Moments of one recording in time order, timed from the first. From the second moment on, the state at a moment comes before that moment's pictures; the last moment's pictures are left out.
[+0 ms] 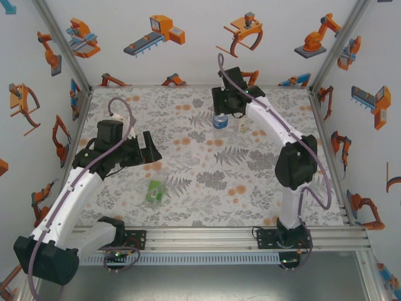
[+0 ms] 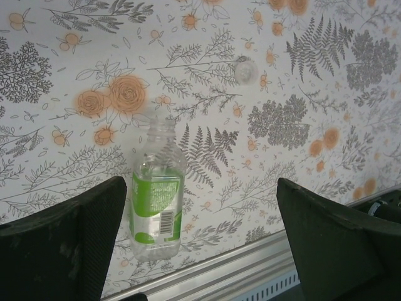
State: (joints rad) left arm -0.33 1.01 0.96 -0.73 0.21 -0.40; right arm 0.48 1.94 1.85 -0.71 0.06 0.20
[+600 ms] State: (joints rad) left arm -0.52 1.25 0.86 -0.76 0.04 -0.41; right arm 0.47 1.46 1.38 -0.56 0.01 0.28
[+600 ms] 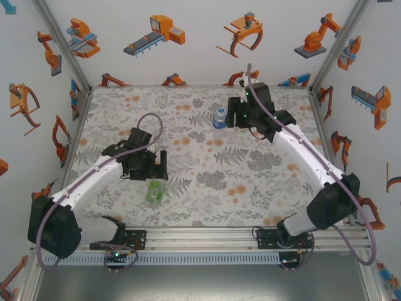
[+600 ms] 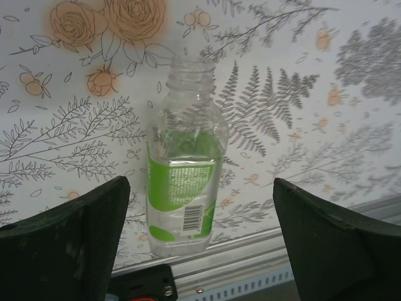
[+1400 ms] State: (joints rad) left arm -0.68 1.42 0.73 -0.67 -0.14 -0.52; right arm 0.47 1.33 1.24 -0.56 0.02 0.30
